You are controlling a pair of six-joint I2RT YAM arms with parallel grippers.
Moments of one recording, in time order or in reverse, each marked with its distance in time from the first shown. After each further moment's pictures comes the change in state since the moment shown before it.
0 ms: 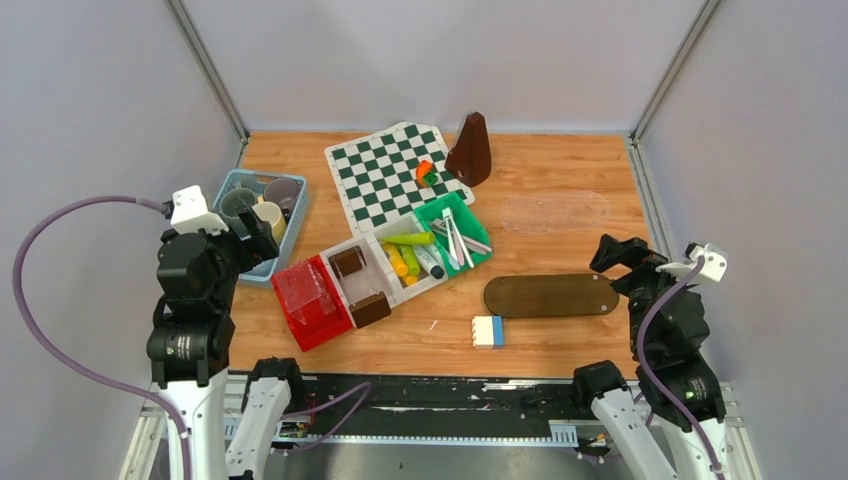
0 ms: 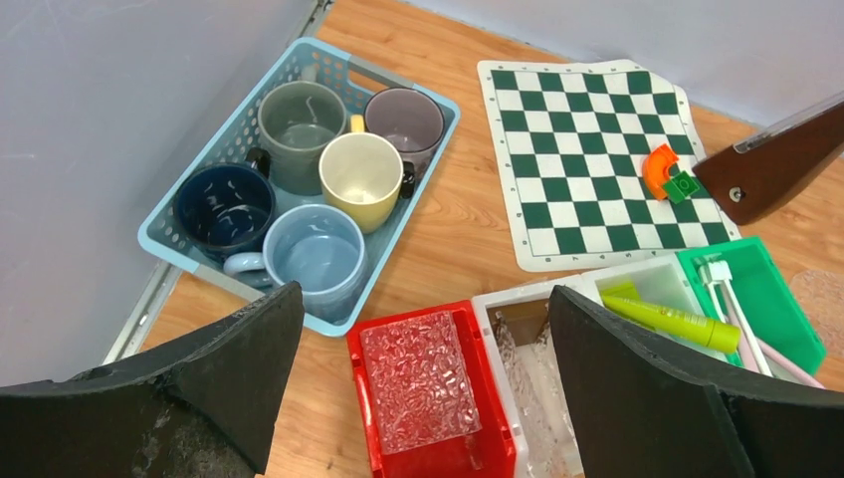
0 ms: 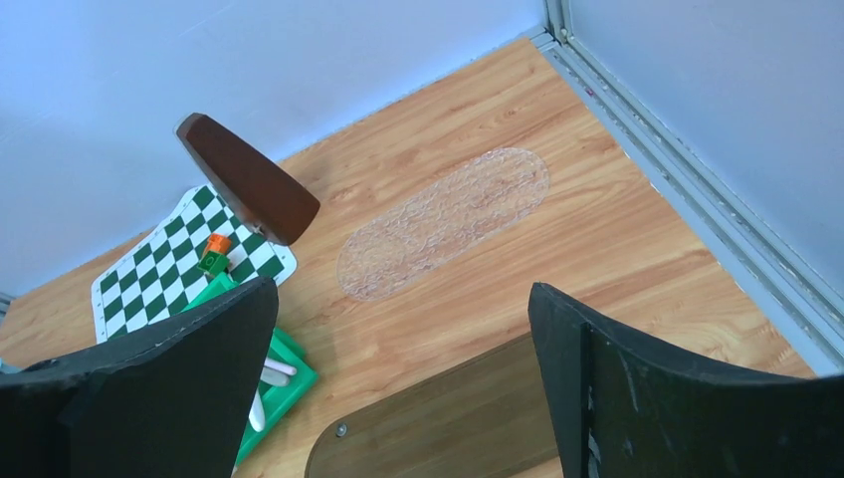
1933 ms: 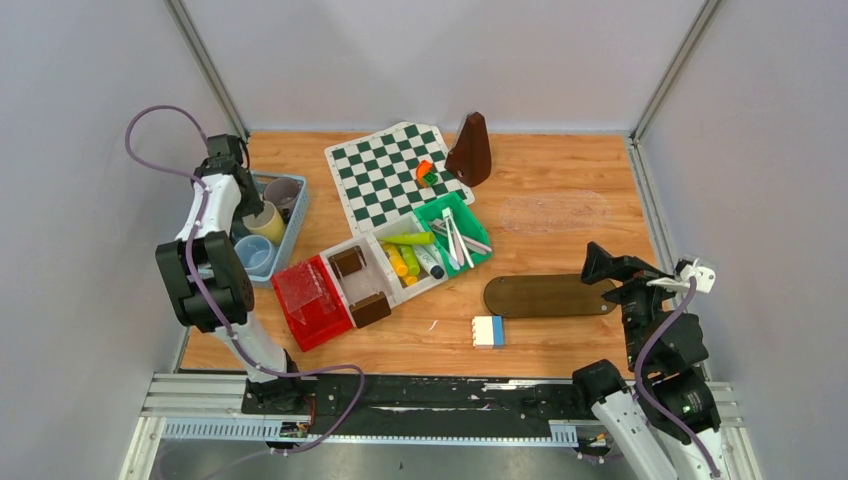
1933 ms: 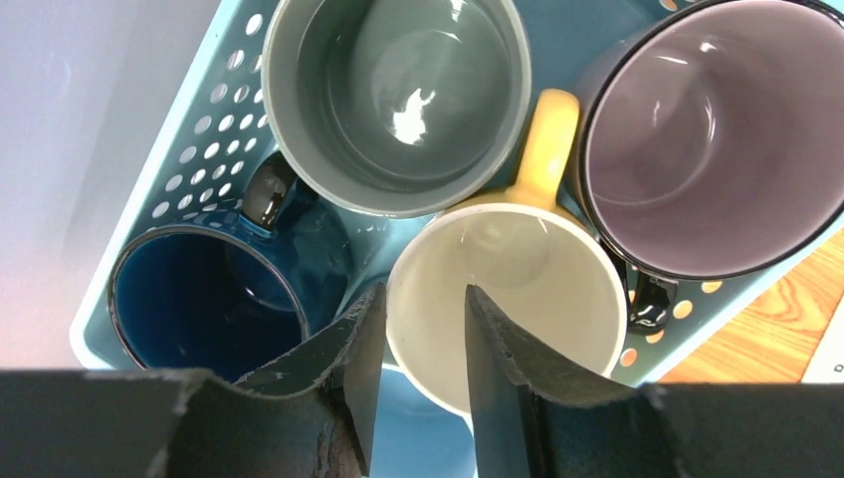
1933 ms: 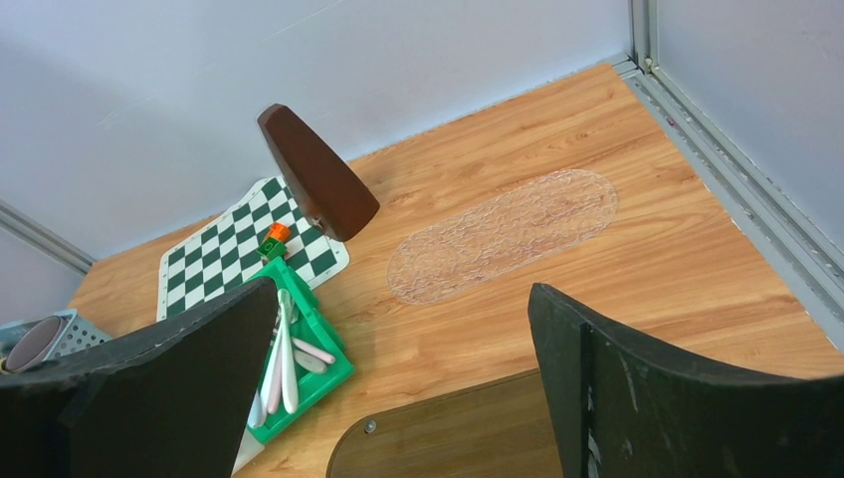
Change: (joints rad) left arm 0.198 1.164 0.288 0.122 -0.065 0.077; right arm 0.114 -0.163 -0.142 0.126 -0.029 -0.056
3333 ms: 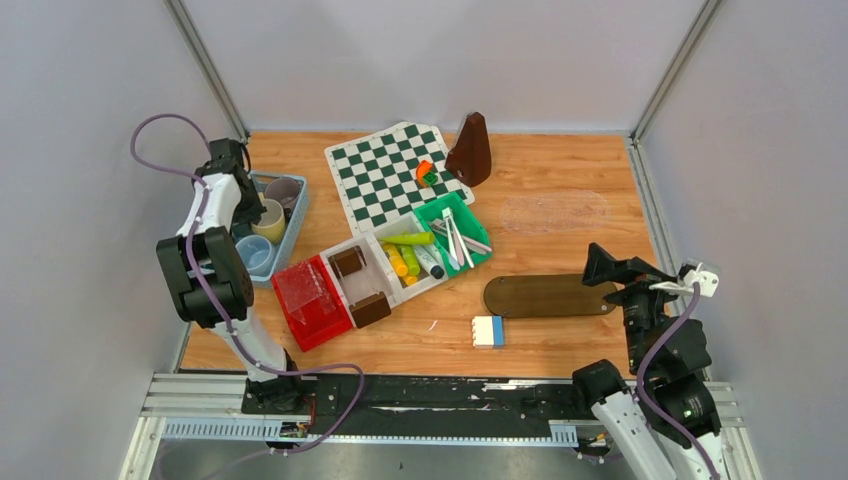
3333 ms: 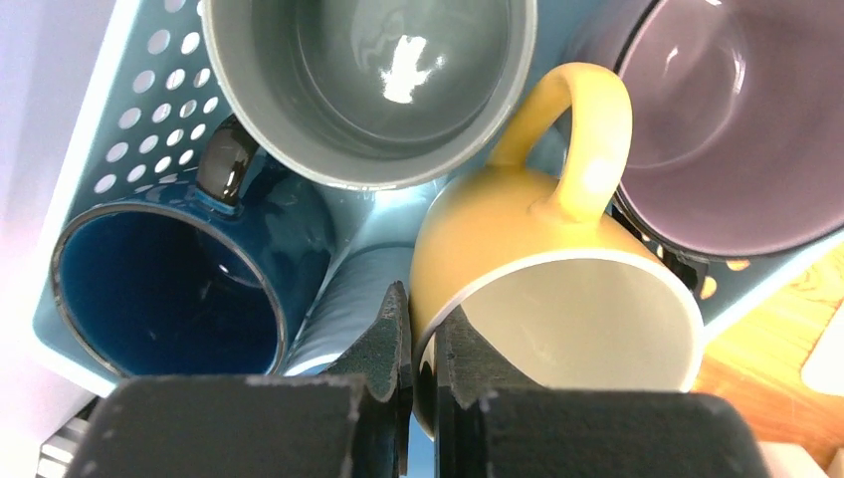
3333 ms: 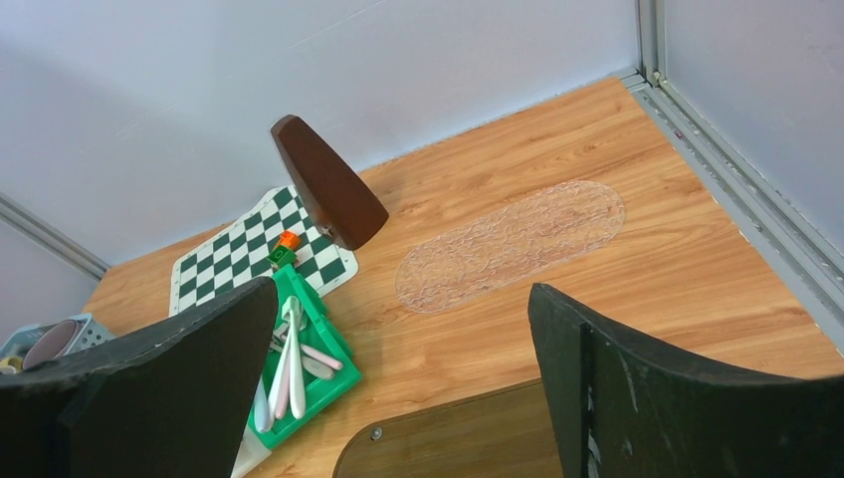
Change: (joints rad) left arm 0.006 0.040 0.000 -0.054 0.033 -0.016; right arm 0.003 -0.031 -0.007 0.014 -0.006 -0.008
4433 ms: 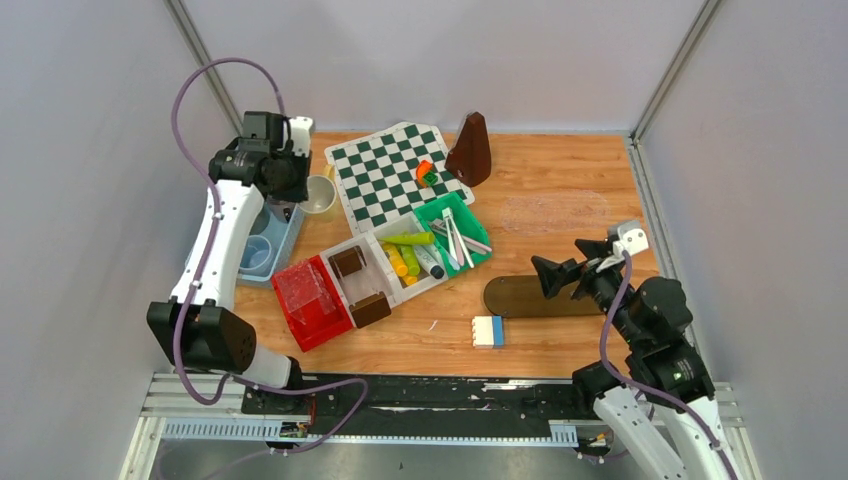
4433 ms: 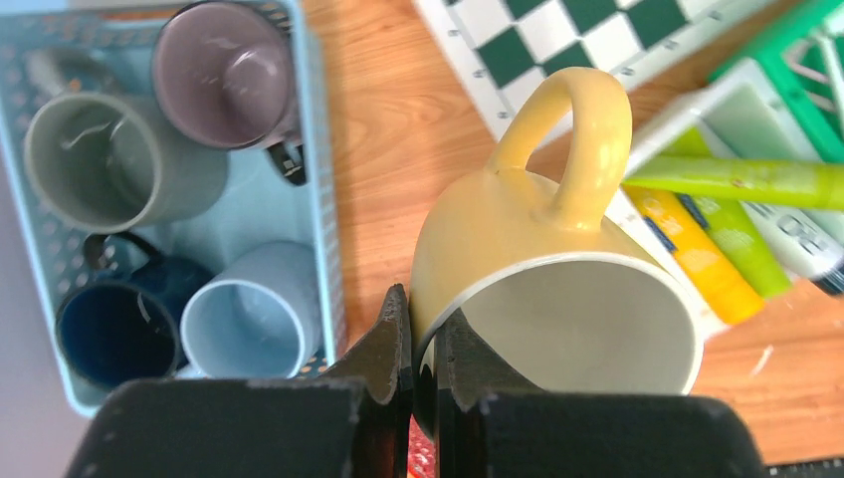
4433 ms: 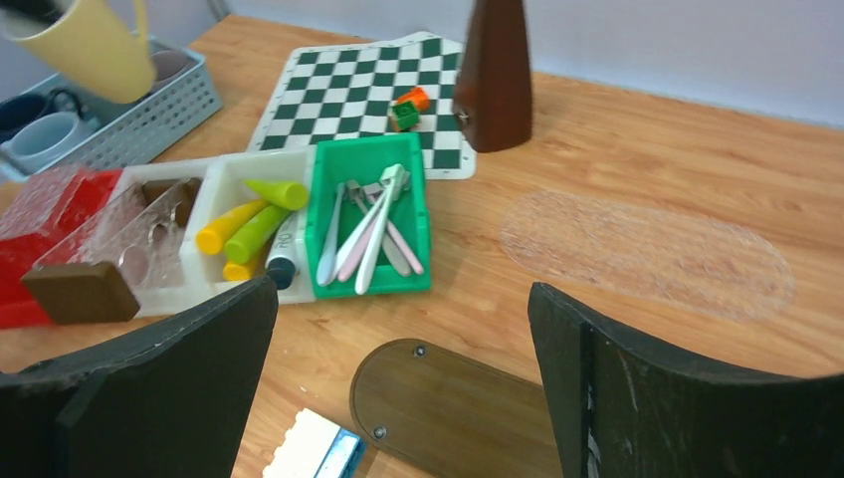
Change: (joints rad) left arm -0.319 -0.317 0.159 -0.253 0.206 0.254; right arm 0.006 0.204 0.050 0.021 -0.492 -0.249
